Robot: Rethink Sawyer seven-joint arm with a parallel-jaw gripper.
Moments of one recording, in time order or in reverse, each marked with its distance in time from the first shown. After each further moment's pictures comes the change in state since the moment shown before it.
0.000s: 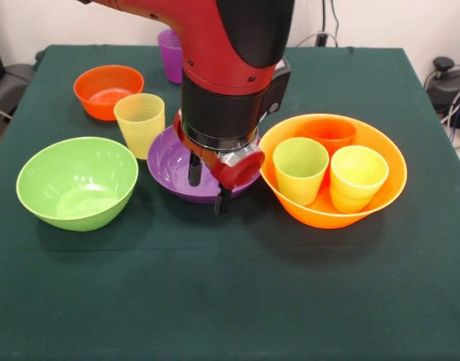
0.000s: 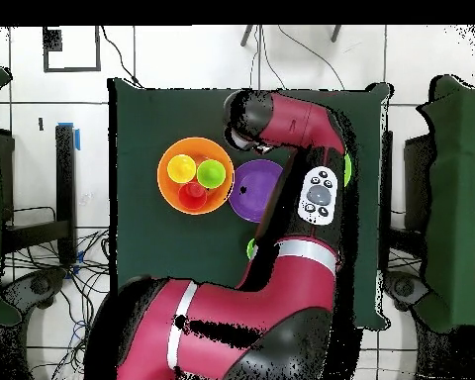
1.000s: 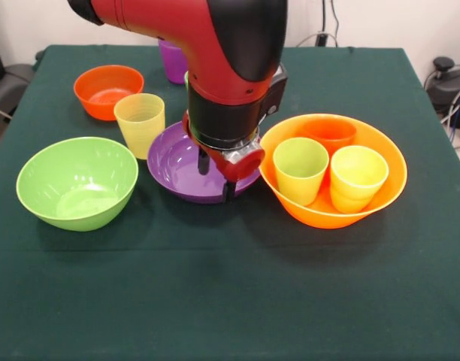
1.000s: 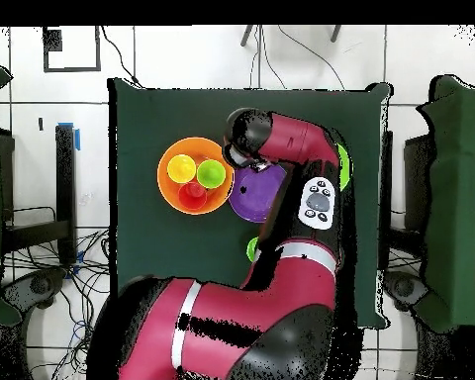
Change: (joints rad) arm -0.008 -0.001 0.022 0.108 0.001 -0.015 0.000
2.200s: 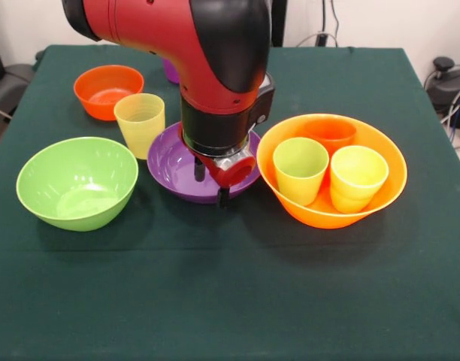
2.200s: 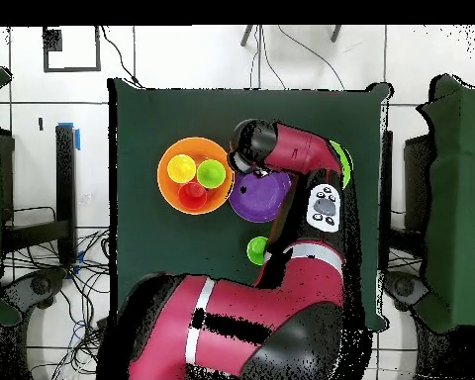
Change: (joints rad) arm -0.028 0.008 0.027 0.050 -0.003 -0.079 0.000
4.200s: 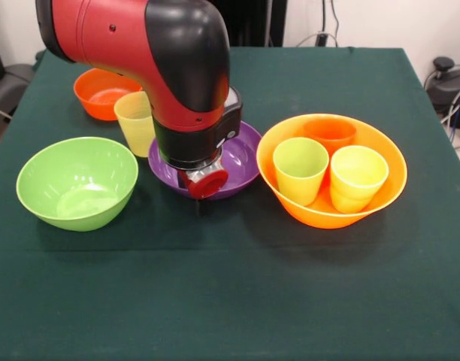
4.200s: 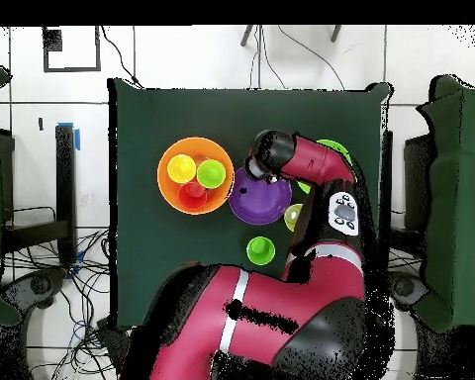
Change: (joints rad) arm -0.076 0.039 0.042 0.022 0.000 -0.056 0.000
